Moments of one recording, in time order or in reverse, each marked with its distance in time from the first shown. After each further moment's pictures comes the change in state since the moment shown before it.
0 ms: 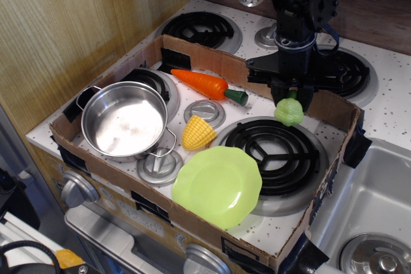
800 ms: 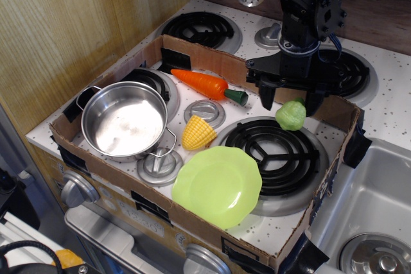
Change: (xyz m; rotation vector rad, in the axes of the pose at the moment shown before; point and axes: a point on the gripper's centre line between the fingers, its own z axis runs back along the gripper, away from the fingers) arm -0.006 0.000 0.001 0.076 0.003 0.009
